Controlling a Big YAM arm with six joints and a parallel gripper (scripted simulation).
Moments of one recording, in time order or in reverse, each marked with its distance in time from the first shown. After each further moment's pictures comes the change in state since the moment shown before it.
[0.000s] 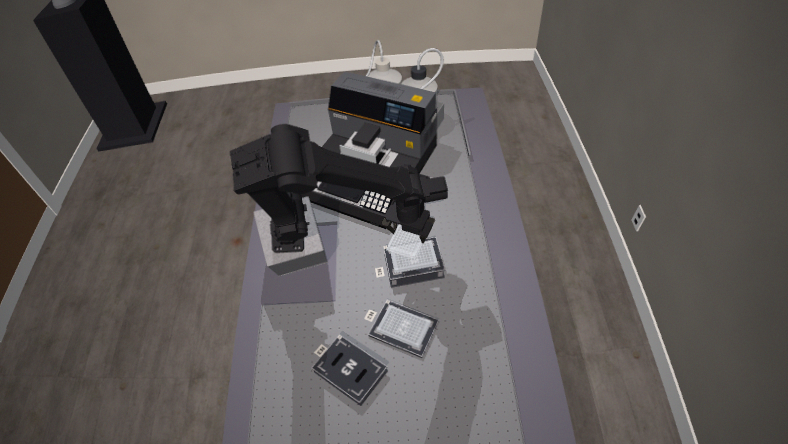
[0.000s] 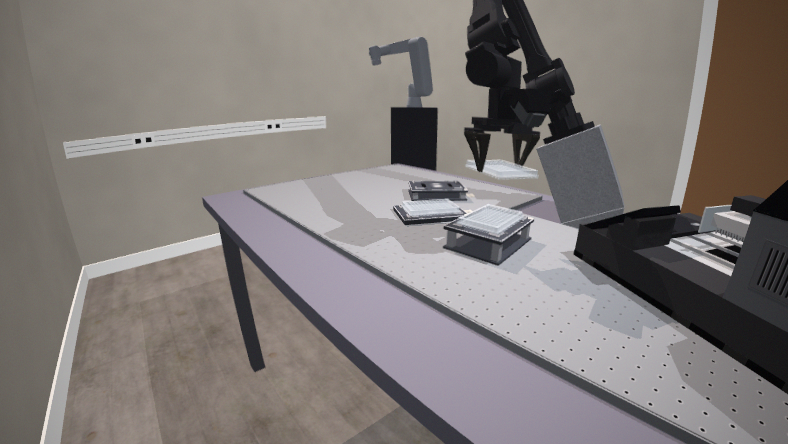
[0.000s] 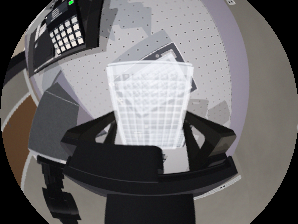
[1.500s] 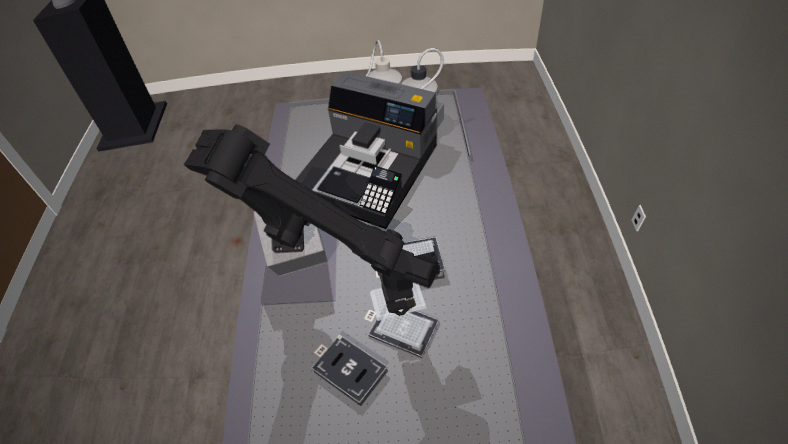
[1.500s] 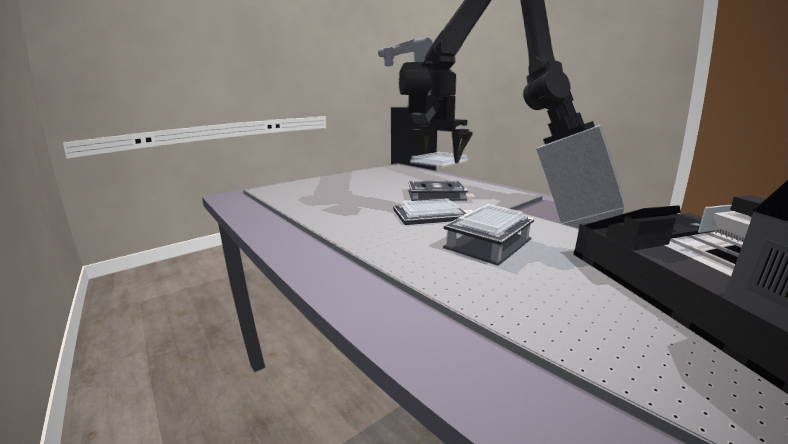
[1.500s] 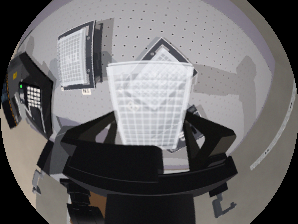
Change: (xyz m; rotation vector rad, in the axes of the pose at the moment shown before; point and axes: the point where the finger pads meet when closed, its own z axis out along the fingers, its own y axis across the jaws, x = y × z) arm 0.190 -0.044 0.010 0.010 0.005 0.918
